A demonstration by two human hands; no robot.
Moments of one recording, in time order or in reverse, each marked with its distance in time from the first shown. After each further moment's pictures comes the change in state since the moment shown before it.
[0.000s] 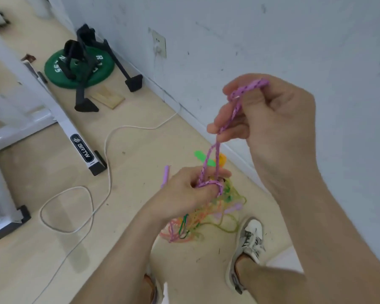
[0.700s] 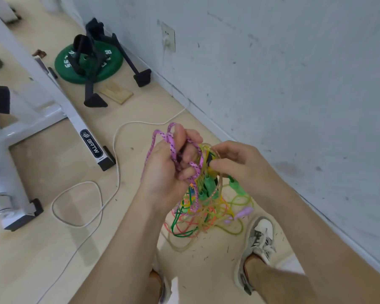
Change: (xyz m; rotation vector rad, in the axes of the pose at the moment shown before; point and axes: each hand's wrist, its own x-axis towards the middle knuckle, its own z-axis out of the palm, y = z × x) left_hand 0.015 0.007 -0.027 -0.977 0.282 0.110; right_hand -0.010 0.096 -0.022 -0.373 -0.339 0.341
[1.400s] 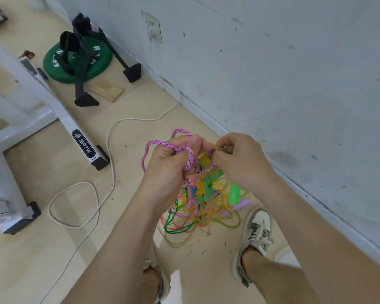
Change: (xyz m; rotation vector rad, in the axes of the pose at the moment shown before) left_hand 0.008 -0.031 0.014 0.532 0.021 0.084; right_hand 0.012 0.021 -0.022 -0.349 0.236 0.195
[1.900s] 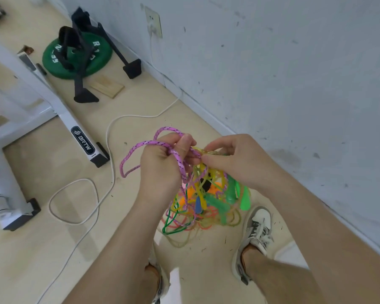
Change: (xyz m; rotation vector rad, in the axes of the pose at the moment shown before) left_hand -0.001 -0.005 0.002 0.211 0.269 0.059; right_hand 0.004 0.007 -0.006 0.154 -0.218 0.014
